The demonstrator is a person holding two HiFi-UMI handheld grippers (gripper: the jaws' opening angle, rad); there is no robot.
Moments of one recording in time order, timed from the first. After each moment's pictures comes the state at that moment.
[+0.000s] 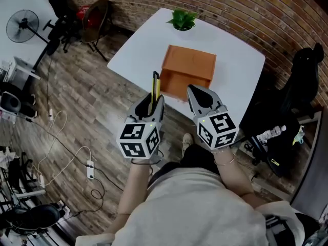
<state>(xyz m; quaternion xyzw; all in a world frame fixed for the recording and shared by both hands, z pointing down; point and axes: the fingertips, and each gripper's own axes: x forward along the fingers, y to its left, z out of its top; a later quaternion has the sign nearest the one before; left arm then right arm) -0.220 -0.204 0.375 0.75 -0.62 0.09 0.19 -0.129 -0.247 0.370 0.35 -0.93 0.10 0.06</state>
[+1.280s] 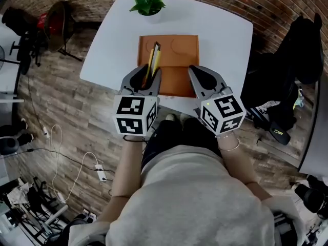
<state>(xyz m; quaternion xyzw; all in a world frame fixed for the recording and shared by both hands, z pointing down) -0.180 -0.346 0.409 0.83 -0.50 0.21 0.15 -0.082 -0.340 0.413 0.44 -0.88 0.16 0.08</state>
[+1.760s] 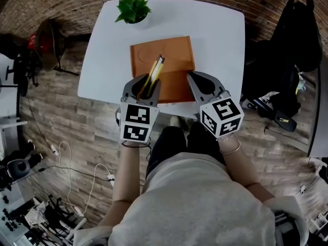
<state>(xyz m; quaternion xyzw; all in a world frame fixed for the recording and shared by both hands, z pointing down) -0.170 -0.351 0.449 0.85 -0.40 0.33 0.07 -0.070 -0.341 0.443 0.48 -0.85 0.20 0.09</state>
